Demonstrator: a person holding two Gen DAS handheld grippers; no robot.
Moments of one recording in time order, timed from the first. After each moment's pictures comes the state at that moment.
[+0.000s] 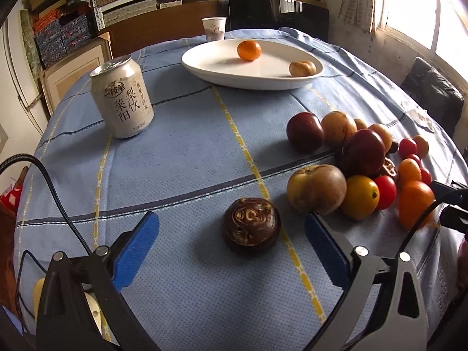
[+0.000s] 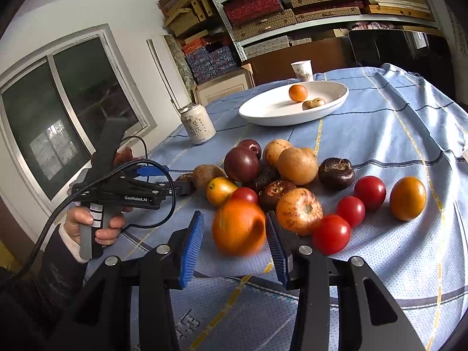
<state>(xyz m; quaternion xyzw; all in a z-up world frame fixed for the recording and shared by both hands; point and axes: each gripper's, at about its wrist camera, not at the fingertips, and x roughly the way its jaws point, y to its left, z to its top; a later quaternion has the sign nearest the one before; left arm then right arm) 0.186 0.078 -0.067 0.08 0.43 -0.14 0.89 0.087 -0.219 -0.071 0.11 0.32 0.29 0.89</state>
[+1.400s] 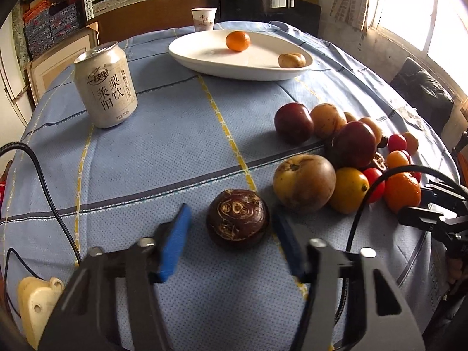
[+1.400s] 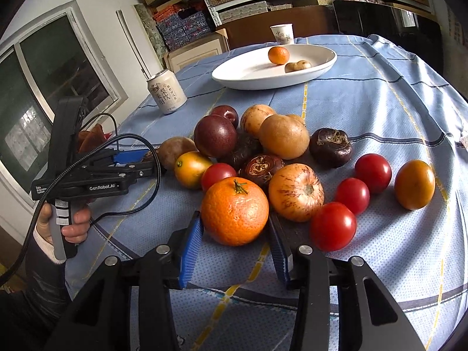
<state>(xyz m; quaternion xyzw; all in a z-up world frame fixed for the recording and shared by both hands) 0.188 0.079 -0.073 0.06 0.45 -0.17 0.88 0.114 -0.195 -0.085 0.08 0.42 0.24 0.87</state>
